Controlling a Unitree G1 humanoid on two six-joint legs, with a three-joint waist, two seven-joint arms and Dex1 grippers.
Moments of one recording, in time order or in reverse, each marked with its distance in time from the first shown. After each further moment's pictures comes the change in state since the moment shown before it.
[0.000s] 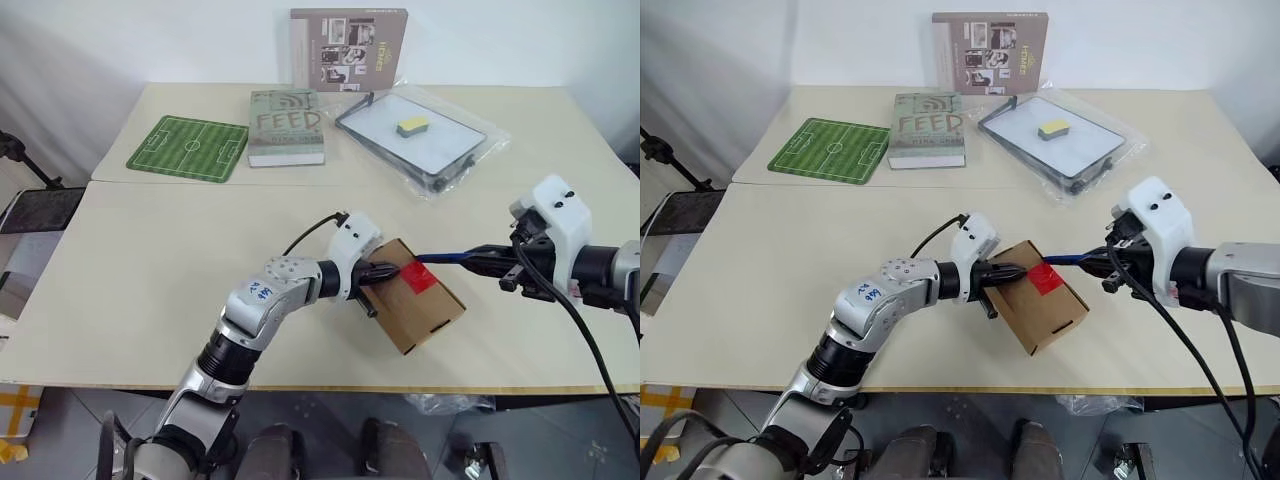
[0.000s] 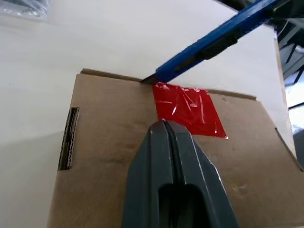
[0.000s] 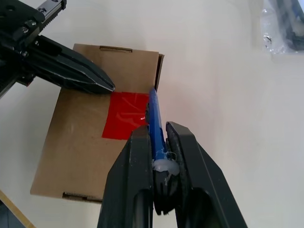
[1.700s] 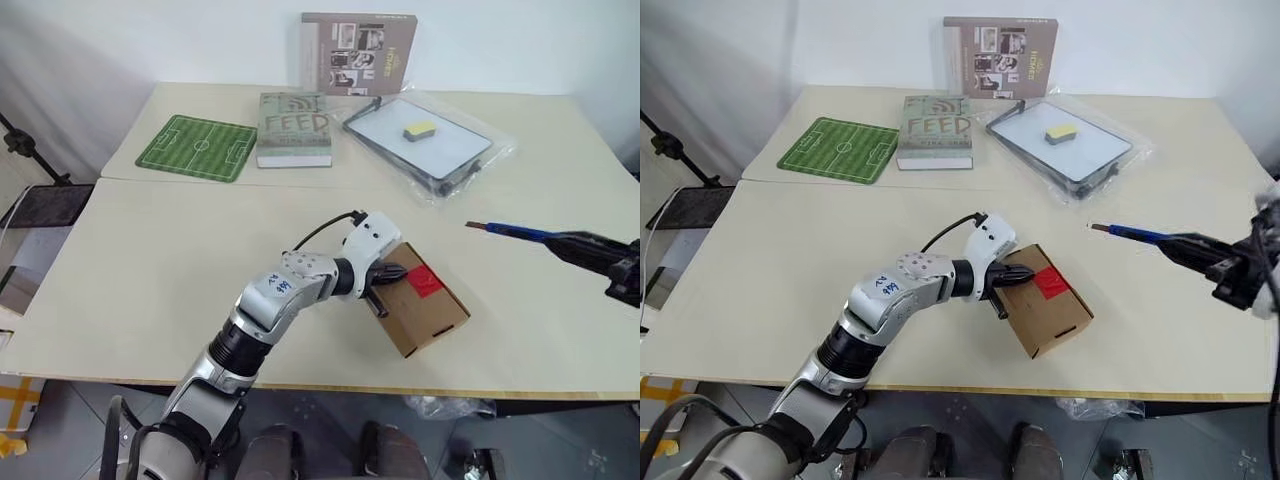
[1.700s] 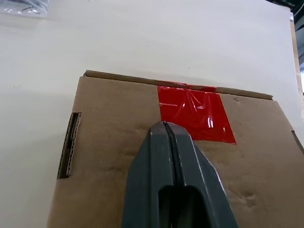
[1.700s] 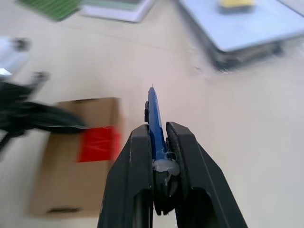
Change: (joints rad) left arm -0.063 -0.016 -0.054 0.044 0.022 0.034 0.036; right arm 0.440 0.085 -0.415 0.174 -0.074 -0.331 0.134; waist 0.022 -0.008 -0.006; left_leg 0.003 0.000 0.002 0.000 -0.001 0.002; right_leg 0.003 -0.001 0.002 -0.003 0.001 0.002
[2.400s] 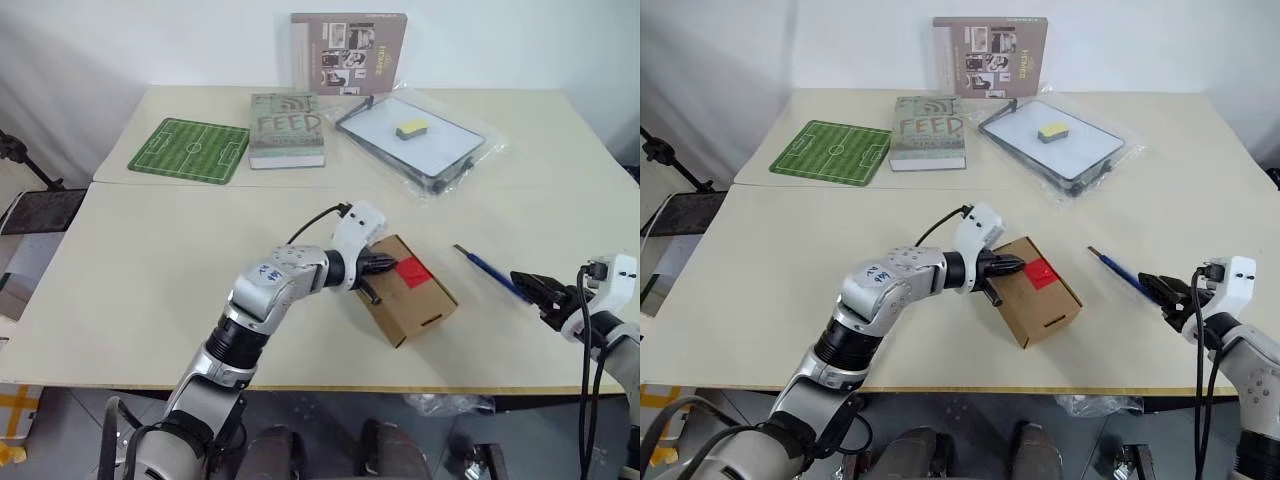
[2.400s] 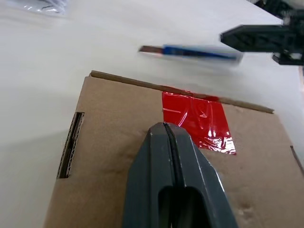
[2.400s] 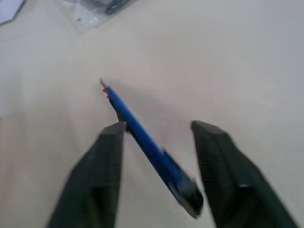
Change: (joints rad) left arm -0.010 0.005 0.133 -0.010 -0.029 0.070 -0.003; right arm -0.008 0.286 0.197 0.339 -0.274 -0.413 -0.071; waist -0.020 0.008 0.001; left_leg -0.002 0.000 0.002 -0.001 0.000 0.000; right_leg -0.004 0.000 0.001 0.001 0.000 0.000
